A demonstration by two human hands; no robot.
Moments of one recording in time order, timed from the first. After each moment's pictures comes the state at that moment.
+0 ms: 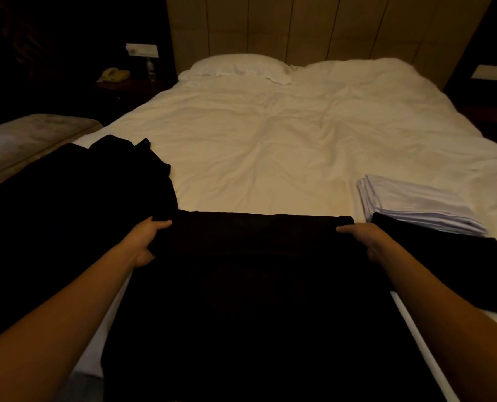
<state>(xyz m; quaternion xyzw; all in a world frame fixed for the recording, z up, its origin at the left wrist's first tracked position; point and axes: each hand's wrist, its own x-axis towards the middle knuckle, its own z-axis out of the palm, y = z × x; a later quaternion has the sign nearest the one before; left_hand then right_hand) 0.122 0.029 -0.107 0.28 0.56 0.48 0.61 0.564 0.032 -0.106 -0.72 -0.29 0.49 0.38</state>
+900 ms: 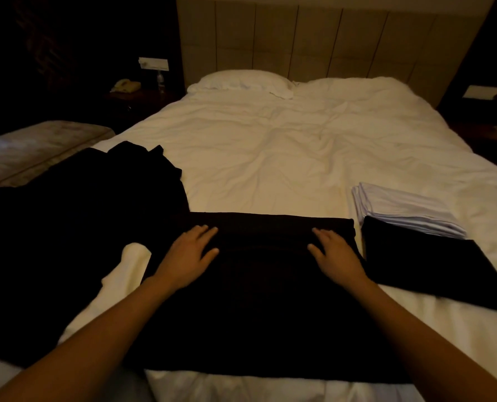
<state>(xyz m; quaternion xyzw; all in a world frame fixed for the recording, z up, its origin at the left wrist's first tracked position) 0.156 -0.038 -0.128 0.79 0.59 0.15 0.09 0.507 -0.042 -0.121 -0.70 -0.70 0.09 0.15</state>
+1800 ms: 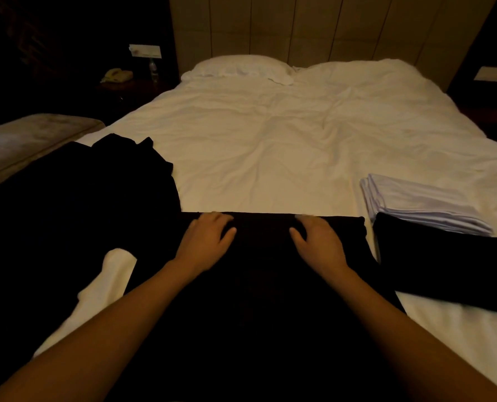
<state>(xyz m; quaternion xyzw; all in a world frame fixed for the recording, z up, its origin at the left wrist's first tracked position) 0.204 0.019 -0.128 0.80 0.56 0.19 0.03 0.461 -0.004 -0.118 -0.67 -0.70 0.07 0.23</state>
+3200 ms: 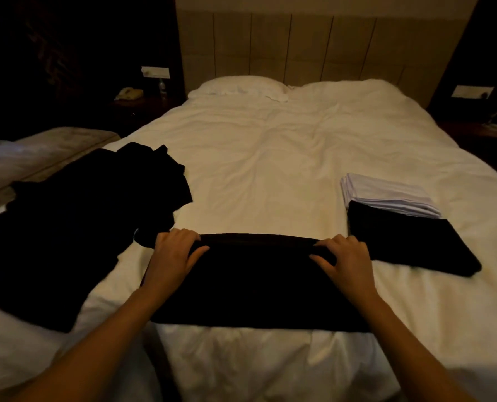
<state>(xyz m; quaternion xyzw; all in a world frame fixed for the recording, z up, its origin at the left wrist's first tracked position) 0.143 -0.116 -0.132 0.77 0.49 0.37 -0.17 0.516 -0.151 -0.115 -0.61 -0.72 -0.14 0.28</state>
